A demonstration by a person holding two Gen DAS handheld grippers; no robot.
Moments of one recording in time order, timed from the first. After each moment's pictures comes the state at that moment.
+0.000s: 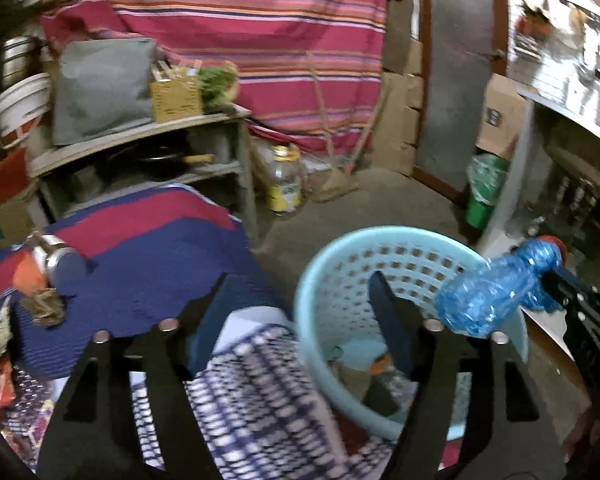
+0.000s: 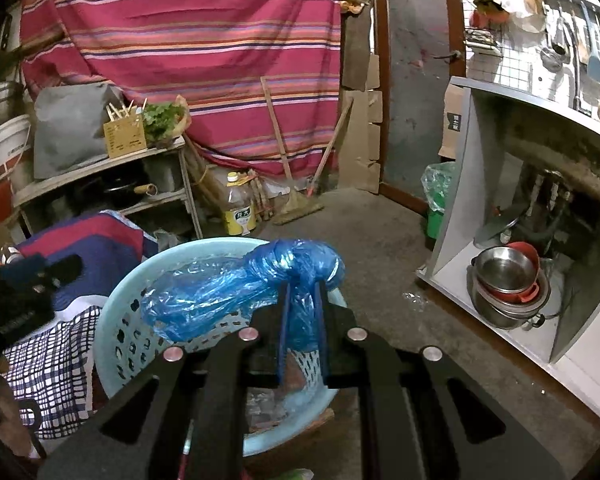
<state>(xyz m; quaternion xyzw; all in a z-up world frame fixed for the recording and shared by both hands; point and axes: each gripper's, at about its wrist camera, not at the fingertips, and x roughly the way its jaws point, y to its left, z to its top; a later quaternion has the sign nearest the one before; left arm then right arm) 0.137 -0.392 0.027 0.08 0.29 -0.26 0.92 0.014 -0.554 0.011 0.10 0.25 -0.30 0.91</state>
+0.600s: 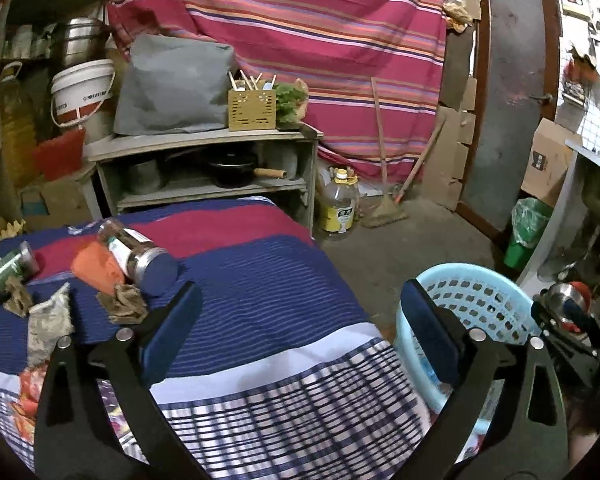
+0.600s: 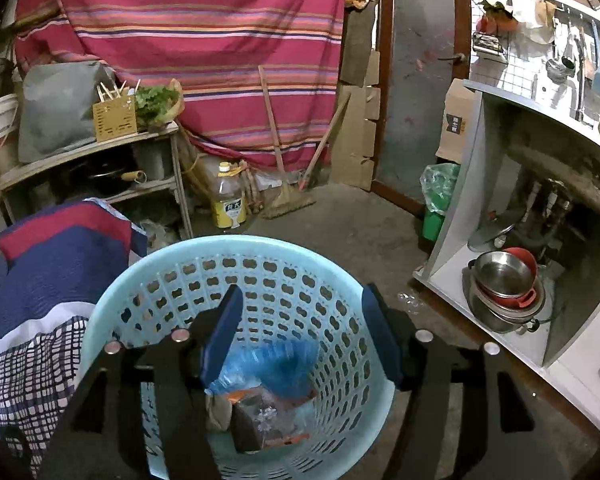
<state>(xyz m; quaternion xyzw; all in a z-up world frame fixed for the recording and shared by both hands) 0.156 -0.309 0.055 0.04 0.26 -0.19 0.94 0.055 -0.539 0.000 0.08 0.27 -0.33 0.90</state>
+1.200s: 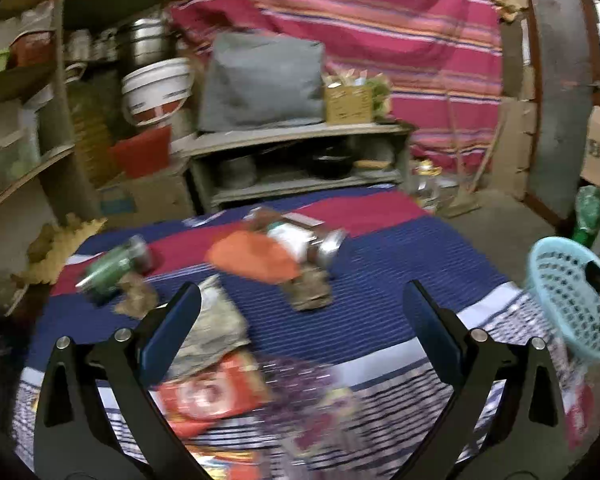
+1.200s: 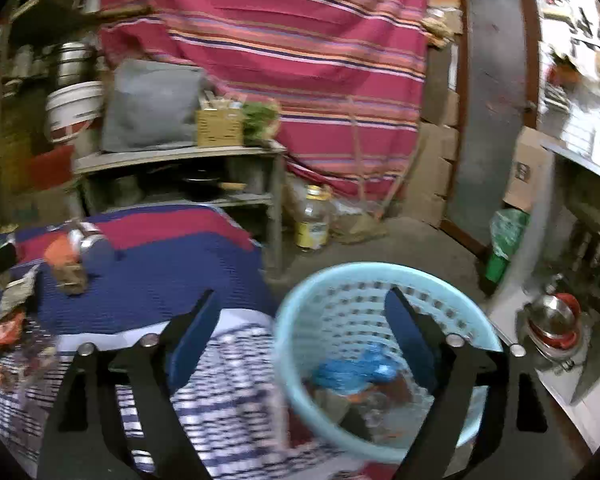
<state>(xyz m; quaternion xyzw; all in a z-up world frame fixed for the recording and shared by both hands) 0.175 -0.160 0.059 0.08 0.27 -0.07 0.96 0.088 -0.385 0.038 0.02 0.23 -0.20 0.95</state>
